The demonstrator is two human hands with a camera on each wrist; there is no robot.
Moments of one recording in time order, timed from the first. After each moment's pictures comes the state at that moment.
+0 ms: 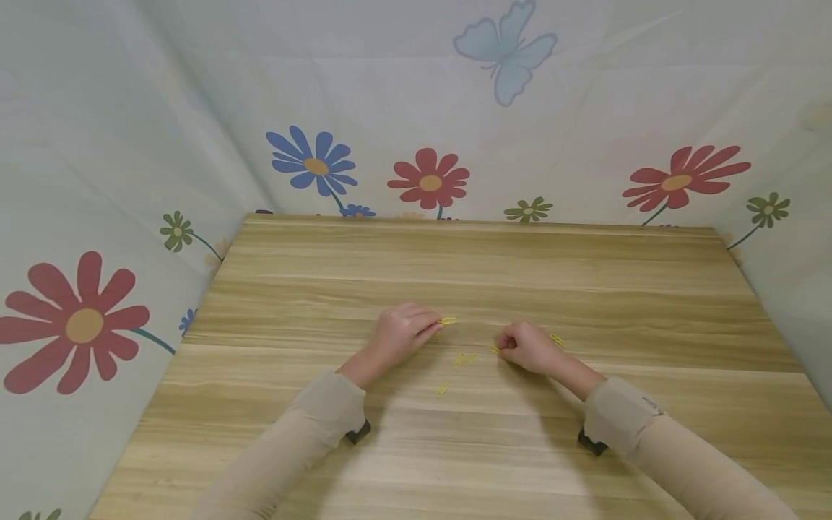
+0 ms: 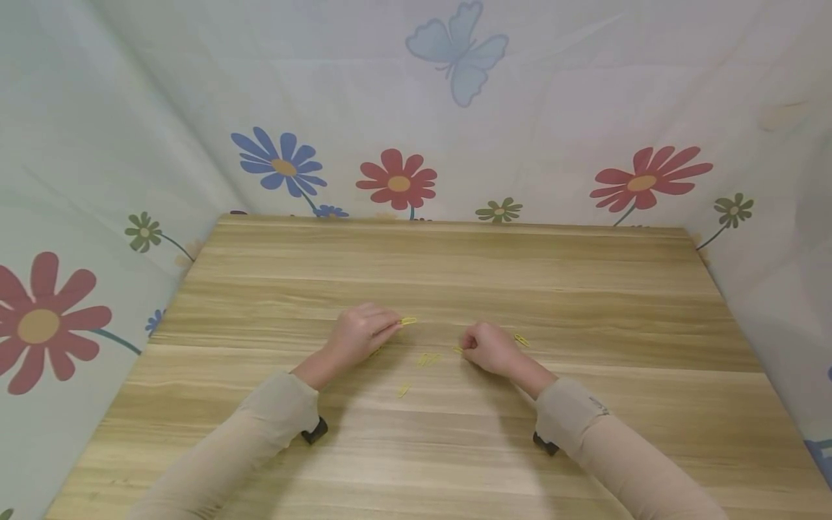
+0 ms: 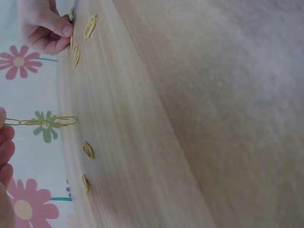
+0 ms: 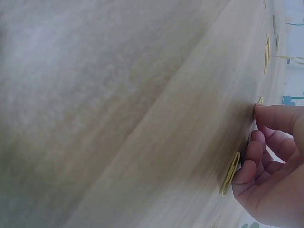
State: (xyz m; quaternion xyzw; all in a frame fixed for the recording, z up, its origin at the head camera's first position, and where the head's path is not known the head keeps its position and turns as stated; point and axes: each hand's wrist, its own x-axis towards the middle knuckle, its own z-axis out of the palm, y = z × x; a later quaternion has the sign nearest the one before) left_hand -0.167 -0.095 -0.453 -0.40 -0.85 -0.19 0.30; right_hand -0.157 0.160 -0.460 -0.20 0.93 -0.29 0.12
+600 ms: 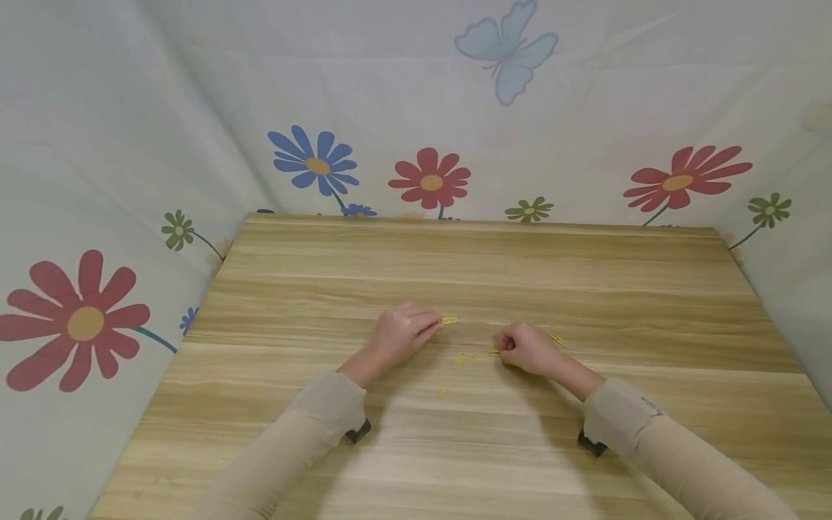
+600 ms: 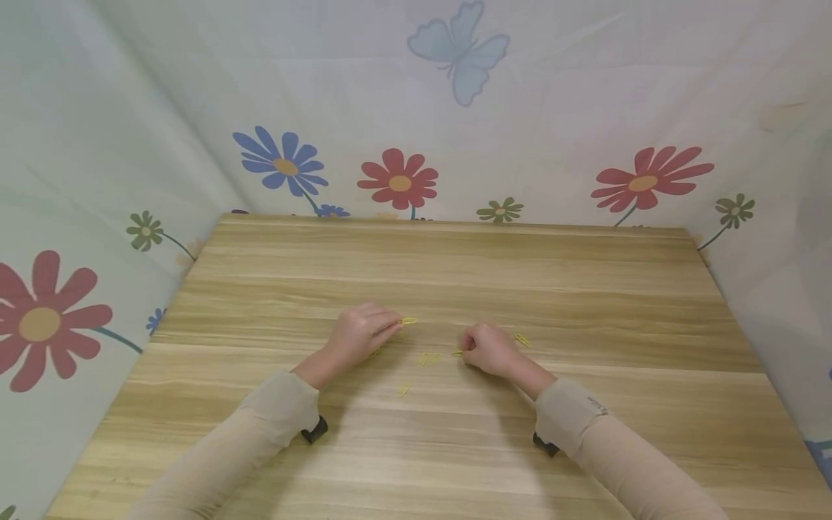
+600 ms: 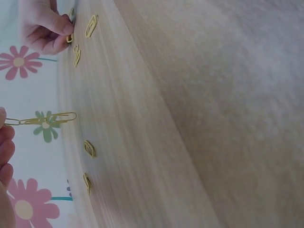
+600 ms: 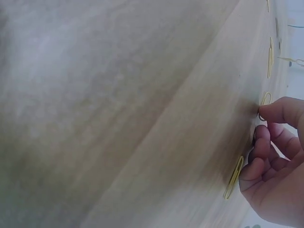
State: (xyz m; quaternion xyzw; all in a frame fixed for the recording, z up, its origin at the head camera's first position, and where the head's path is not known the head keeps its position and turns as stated) left_hand -0.167 -0.096 -0.455 -0.39 -0.85 -0.19 0.30; right_hand -0.156 0.159 -0.464 -0.22 0.92 -0.30 0.11
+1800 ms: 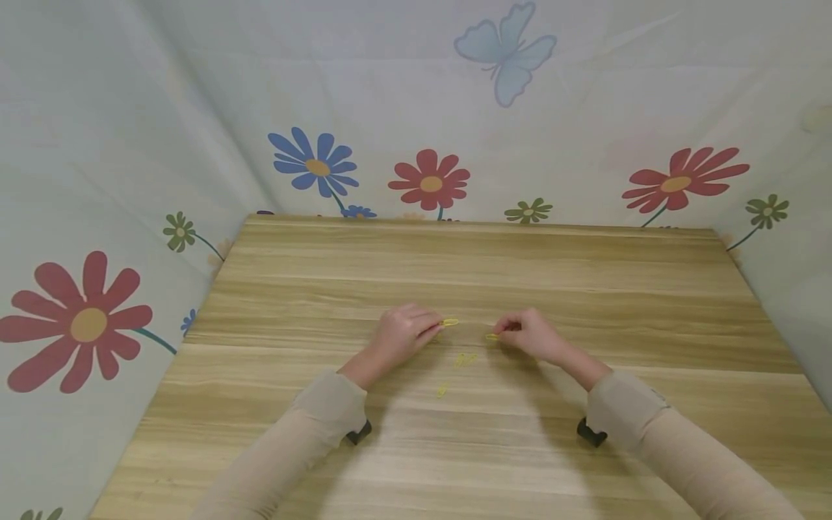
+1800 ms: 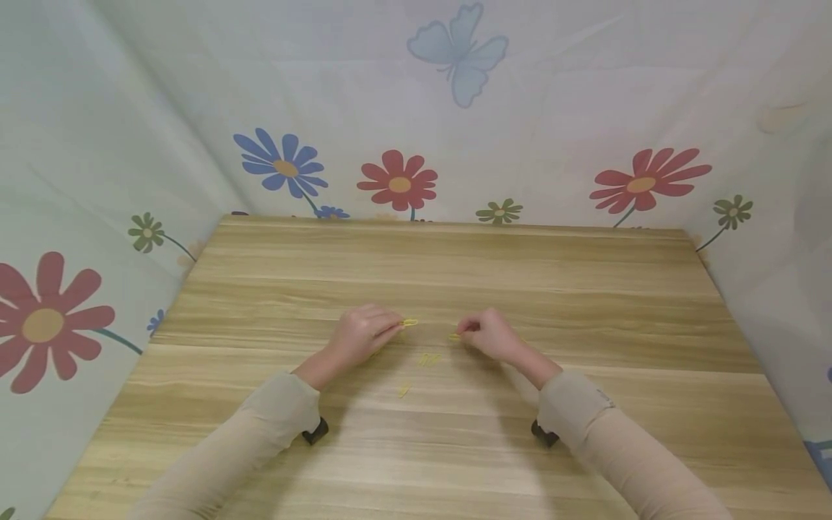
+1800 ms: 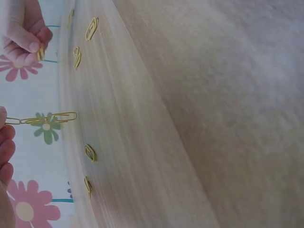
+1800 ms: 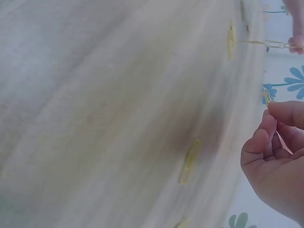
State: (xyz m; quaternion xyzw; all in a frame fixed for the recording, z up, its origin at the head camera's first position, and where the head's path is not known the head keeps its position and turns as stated) left_hand -0.165 -0.093 -0.451 -0.40 -0.85 -0.18 0.29; right_hand -0.166 0.162 -0.441 -0.18 0.88 -0.42 0.16
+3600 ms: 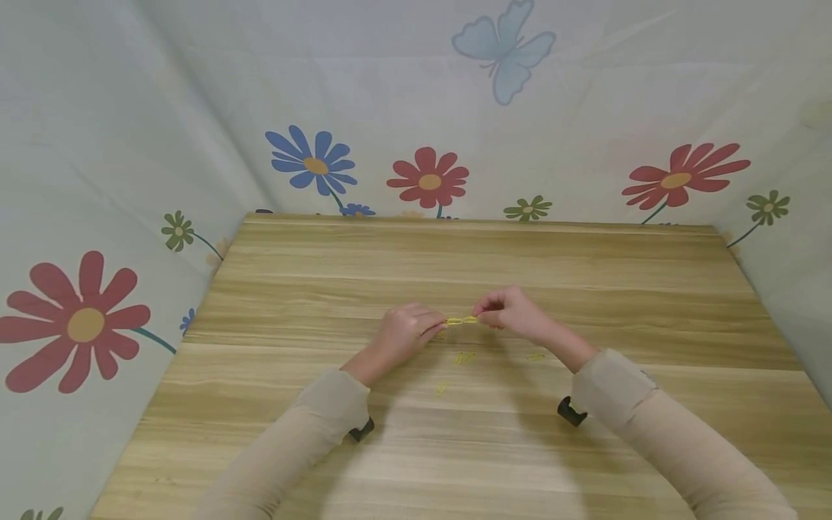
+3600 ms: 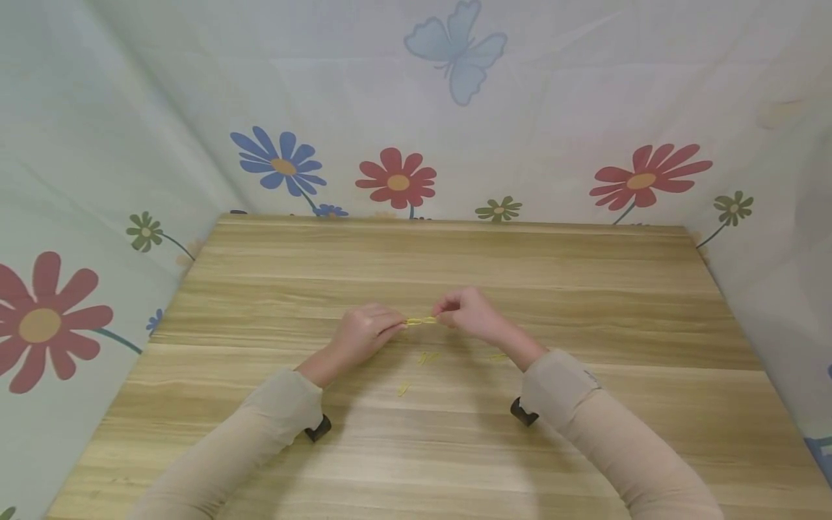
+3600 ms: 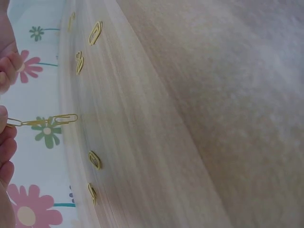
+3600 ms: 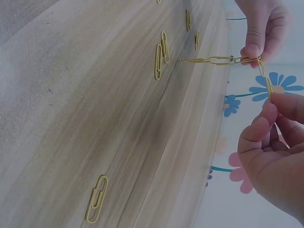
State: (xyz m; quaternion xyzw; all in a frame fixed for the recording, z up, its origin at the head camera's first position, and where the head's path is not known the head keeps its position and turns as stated) left_hand -0.166 -0.088 -0.450 -0.41 -0.85 -0.18 0.28; right_hand -0.178 0.133 -0.401 -0.17 0.83 -0.49 0.20
